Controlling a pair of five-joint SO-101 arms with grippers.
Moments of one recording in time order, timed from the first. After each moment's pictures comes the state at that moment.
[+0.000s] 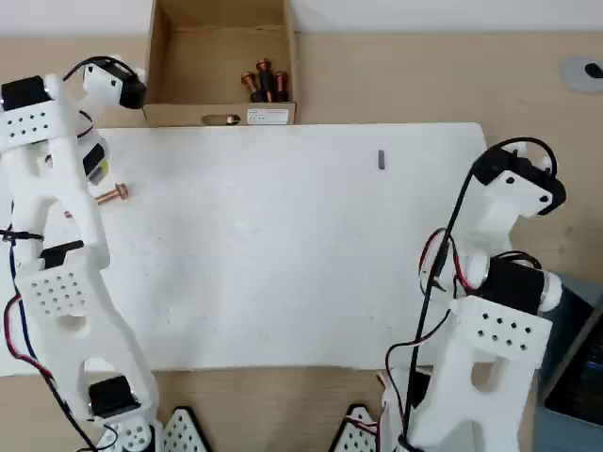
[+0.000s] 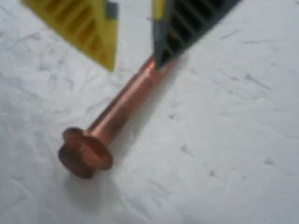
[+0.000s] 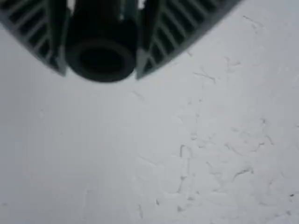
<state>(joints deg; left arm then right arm) -20.7 39.5 -48.9 99.8 -61.8 14.9 -50.5 41.4 83.8 -21.4</state>
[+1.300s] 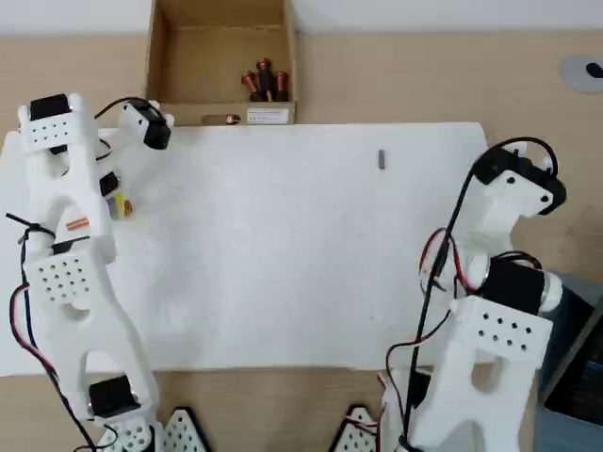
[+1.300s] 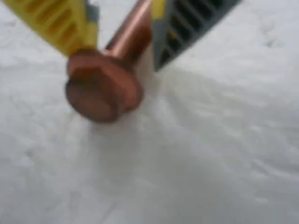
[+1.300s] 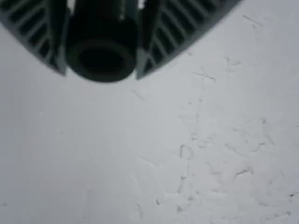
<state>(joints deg) -19.8 46.8 -42.6 99.8 -74.8 14.9 -50.5 41.4 83.8 -21.4</state>
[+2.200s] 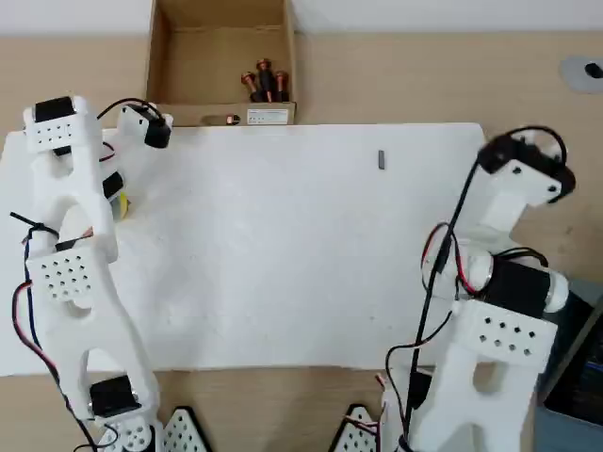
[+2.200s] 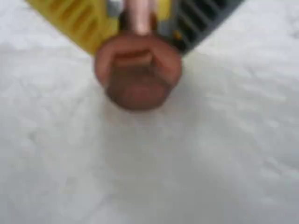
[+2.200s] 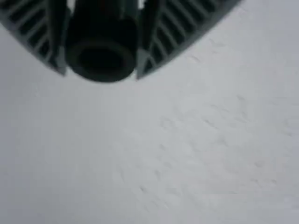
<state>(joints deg) -19.6 48.9 -44.0 100.4 -67.6 13.1 -50.5 34.8 83.8 -21.4</state>
